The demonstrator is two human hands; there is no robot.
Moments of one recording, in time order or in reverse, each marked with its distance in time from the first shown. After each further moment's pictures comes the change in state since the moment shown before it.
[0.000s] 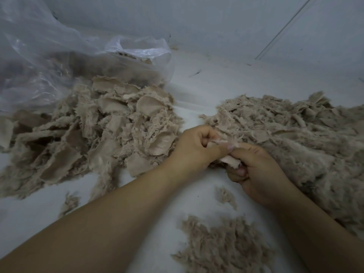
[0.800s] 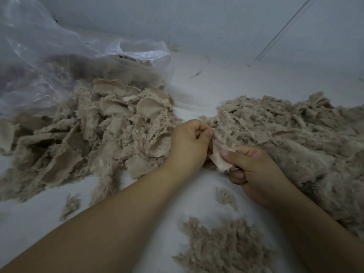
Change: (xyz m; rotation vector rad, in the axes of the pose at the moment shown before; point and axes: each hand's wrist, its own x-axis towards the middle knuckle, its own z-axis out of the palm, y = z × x) left_hand 0.011 -0.003 0.001 0.111 0.272 0.018; right_hand -0.001 0.001 0.002 -0.073 0.021 -0.004
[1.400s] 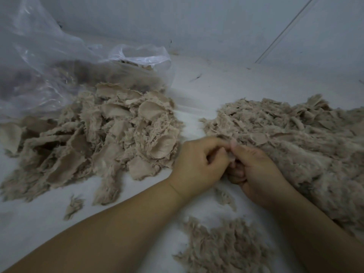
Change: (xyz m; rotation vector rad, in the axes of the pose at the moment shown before) left_hand -0.032 0.003 -0.001 0.206 -0.146 0.372; right_hand 0.000 0.000 -0.001 0.041 -0.007 -0.031
